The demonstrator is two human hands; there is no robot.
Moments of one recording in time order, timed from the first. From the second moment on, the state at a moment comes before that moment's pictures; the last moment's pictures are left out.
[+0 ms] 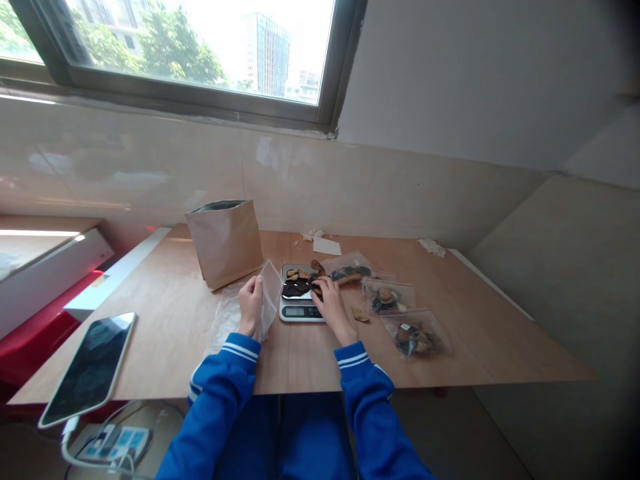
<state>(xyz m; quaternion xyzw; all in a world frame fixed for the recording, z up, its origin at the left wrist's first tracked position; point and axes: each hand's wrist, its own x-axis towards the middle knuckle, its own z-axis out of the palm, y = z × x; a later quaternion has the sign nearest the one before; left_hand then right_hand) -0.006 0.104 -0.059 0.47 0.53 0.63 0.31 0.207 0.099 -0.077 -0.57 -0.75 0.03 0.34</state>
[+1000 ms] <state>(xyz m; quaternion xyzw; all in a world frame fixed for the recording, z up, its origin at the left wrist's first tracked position) -0.004 0.102 -0.085 0.43 0.49 0.69 0.32 0.202 0.096 -0.065 -0.58 -0.65 0.13 0.47</state>
